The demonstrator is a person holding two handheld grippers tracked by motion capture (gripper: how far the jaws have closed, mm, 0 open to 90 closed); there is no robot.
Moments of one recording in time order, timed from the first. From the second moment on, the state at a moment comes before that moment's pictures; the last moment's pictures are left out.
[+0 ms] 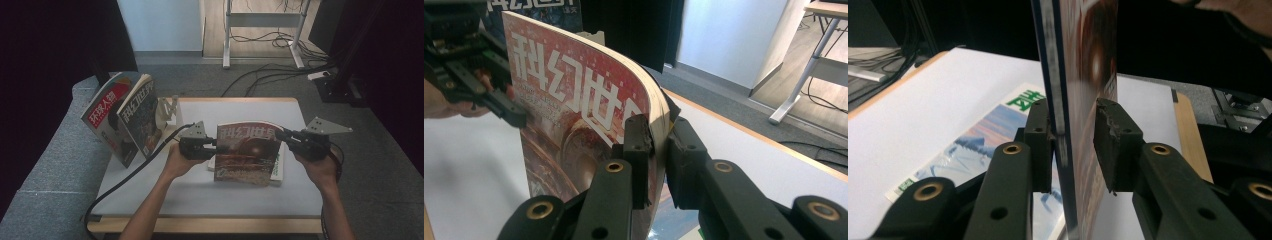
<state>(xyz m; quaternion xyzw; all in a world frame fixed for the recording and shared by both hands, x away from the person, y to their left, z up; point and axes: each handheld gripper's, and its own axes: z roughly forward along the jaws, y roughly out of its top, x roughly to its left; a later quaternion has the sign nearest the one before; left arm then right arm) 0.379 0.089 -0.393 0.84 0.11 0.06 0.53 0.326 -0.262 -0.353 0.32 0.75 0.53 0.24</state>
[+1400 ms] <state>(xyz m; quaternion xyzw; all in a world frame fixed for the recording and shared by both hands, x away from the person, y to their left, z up) 0.385 0.086 -0.343 0.86 0.09 0.05 0.51 0.313 -0.284 -0.367 0.36 0.75 0.48 0.28</state>
